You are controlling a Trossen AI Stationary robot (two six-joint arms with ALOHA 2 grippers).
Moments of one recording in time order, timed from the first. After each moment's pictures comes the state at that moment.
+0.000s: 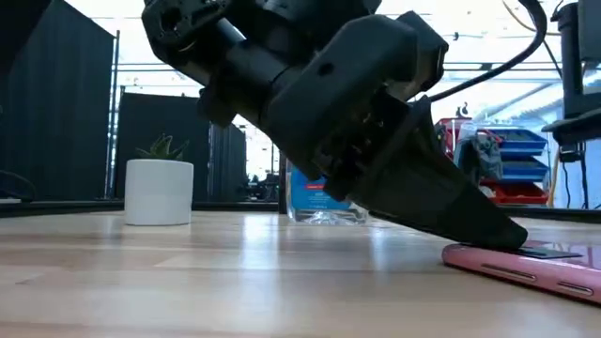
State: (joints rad) left arm -0.30 2.28 1.34 0.33 0.13 -0.08; right arm 0.80 1.82 0.87 0.09 -0.21 0.86
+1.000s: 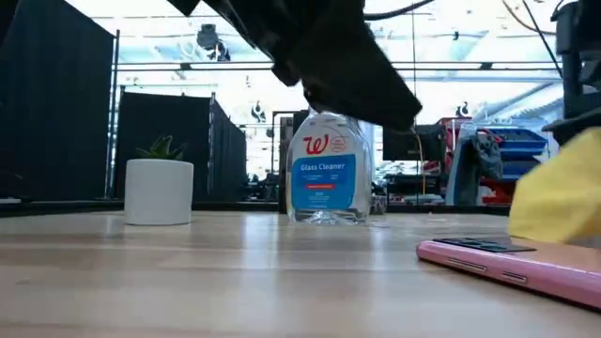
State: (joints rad) left arm -0.34 1.98 1.33 -0.07 -0.05 -0.08; right arm 0.82 1.43 0.88 -1.16 0.31 1.31
